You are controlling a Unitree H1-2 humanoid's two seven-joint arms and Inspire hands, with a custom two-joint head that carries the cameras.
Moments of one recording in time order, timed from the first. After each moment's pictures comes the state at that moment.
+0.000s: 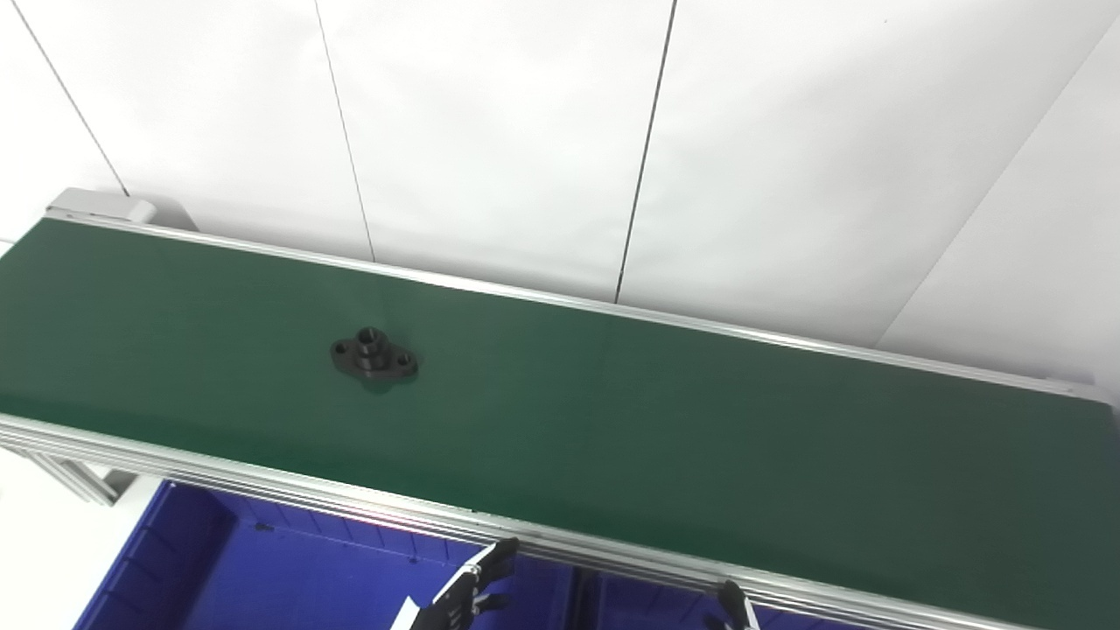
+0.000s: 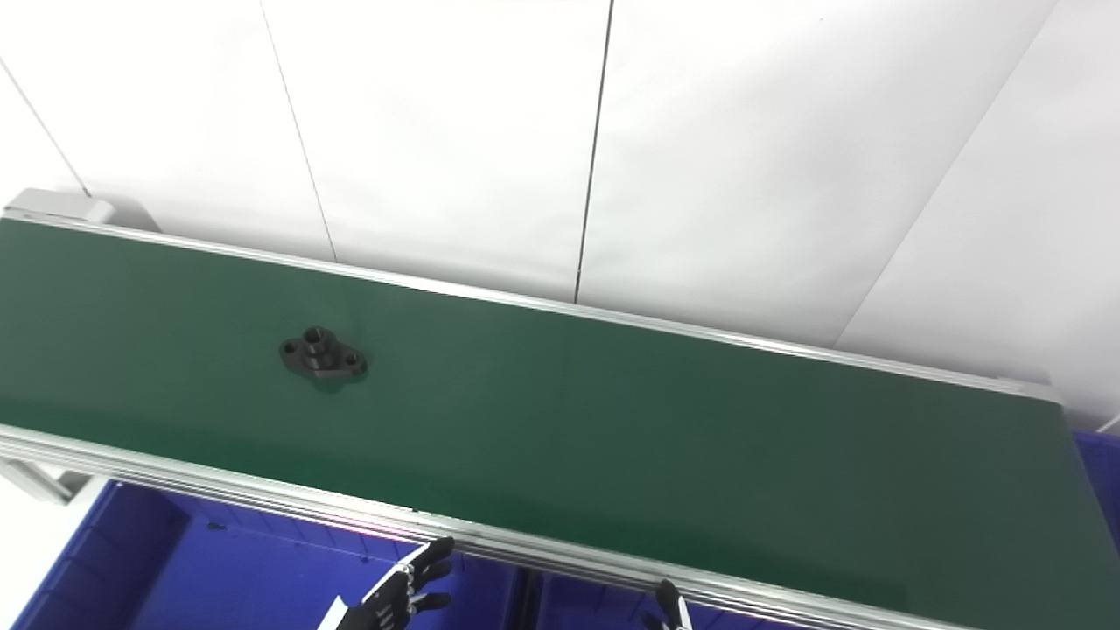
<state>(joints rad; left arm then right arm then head) 0.51 0.06 -0.31 0.06 0.12 -0.43 0.02 0.47 -0.15 0.36 0.11 -0.16 -0.41 -0.17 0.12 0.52</state>
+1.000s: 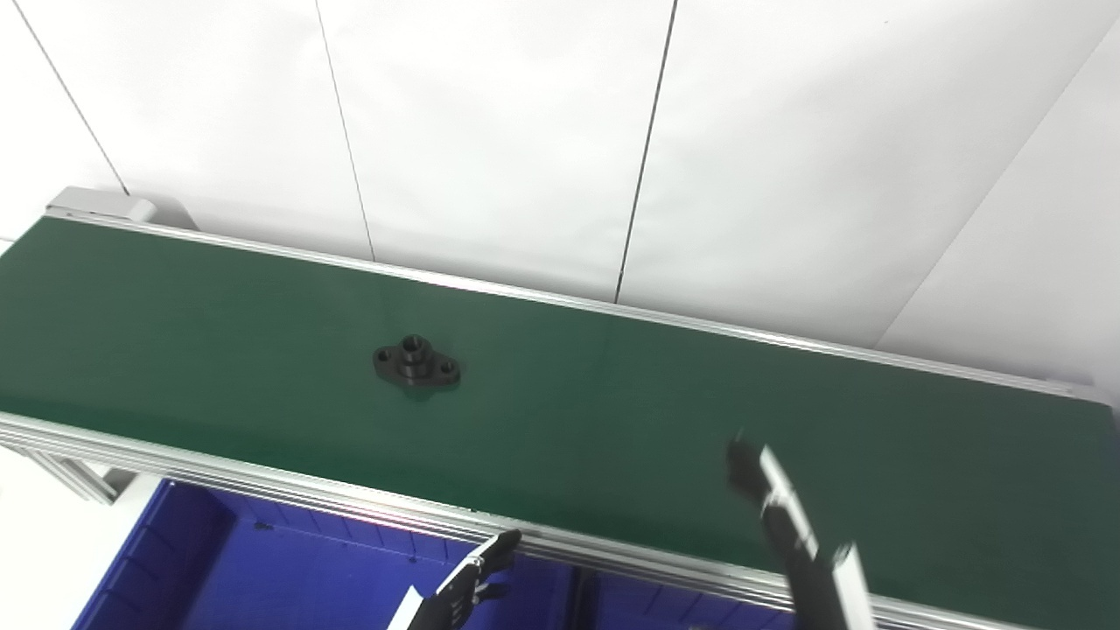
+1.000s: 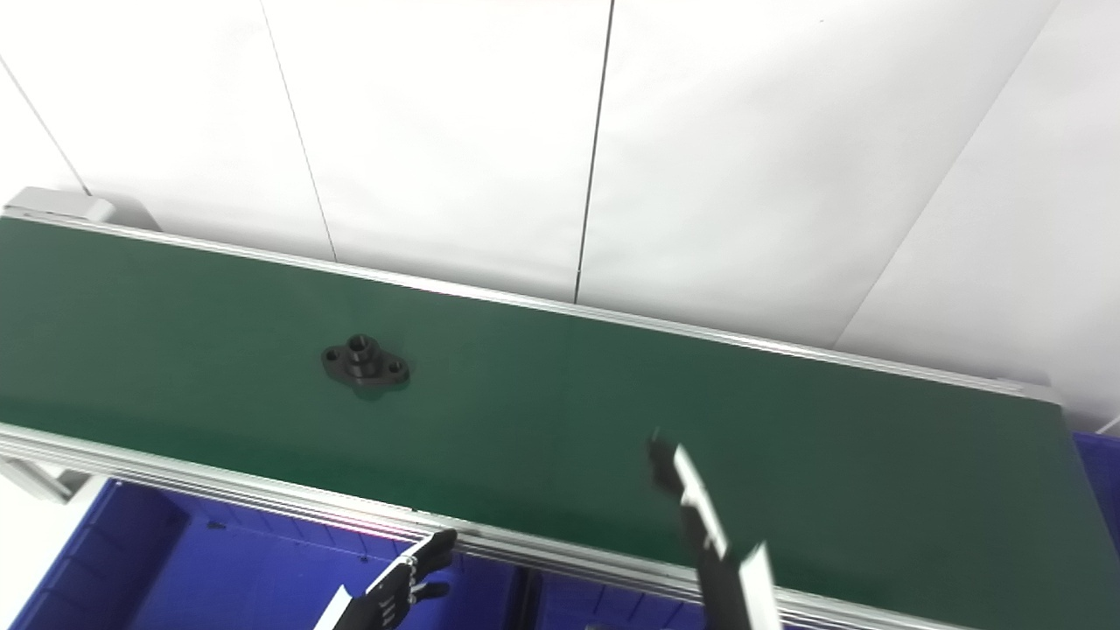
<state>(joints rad) 0.49 0.06 -0.28 0.07 0.16 -0.43 -0.01 0.26 -0.11 0.28 -0.34 -0.38 -0.38 -0.12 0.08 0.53</state>
